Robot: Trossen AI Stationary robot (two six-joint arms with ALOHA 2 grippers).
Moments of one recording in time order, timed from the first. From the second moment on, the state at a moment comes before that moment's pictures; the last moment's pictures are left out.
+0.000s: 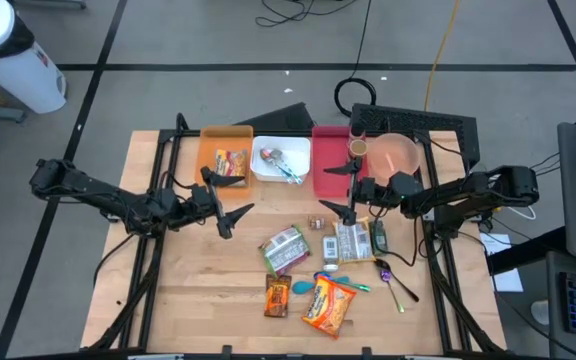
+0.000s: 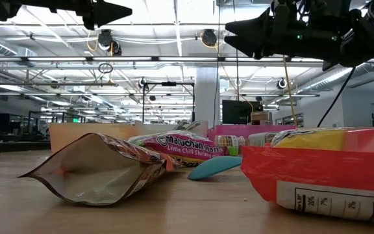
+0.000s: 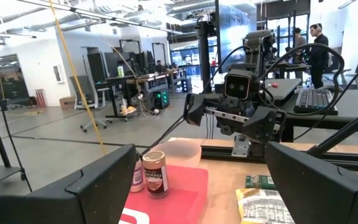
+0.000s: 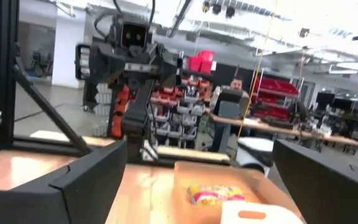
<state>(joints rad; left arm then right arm) -0.23 0.96 0.46 0.68 -0.55 0.17 -0.15 1.33 0.37 1.21 -0.05 -0.17</state>
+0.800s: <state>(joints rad) -0.23 0.96 0.46 0.59 -0.55 -0.01 -0.15 1.33 0.37 1.14 -0.05 -0.08</state>
